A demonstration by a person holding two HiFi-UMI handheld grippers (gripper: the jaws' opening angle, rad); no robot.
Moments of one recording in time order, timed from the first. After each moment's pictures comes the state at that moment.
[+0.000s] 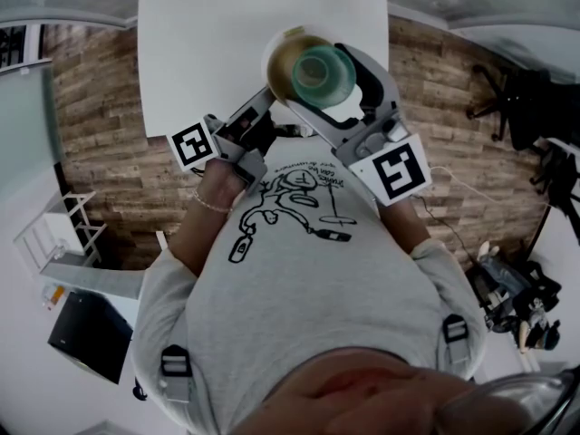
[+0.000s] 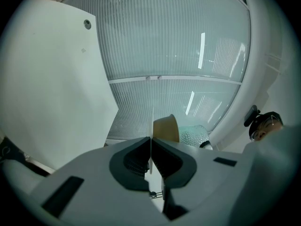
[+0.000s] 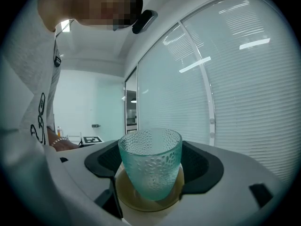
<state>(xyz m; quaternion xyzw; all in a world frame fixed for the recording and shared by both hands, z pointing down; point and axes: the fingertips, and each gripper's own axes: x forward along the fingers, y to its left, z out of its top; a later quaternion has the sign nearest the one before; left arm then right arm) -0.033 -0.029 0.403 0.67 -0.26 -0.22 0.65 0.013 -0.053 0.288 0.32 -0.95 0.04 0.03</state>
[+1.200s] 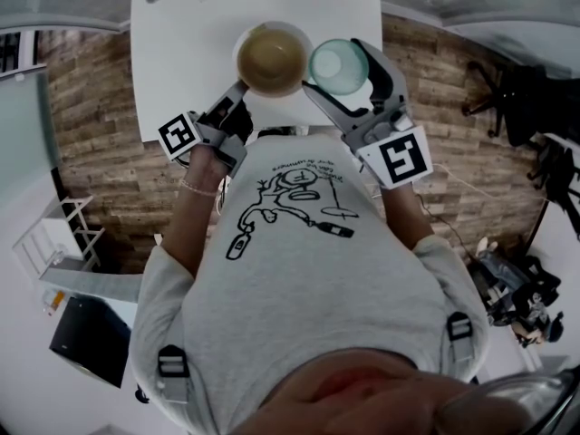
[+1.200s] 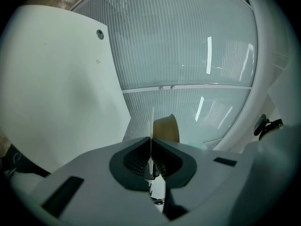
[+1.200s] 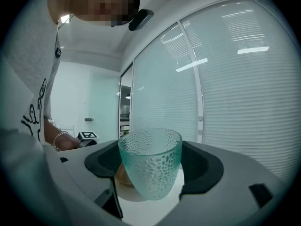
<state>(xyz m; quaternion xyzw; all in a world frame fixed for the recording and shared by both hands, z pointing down) -0.078 -0.041 0.454 0.64 -0.31 -0.22 0.66 0.047 -0.065 0.310 0.36 -0.93 0.02 0.05</state>
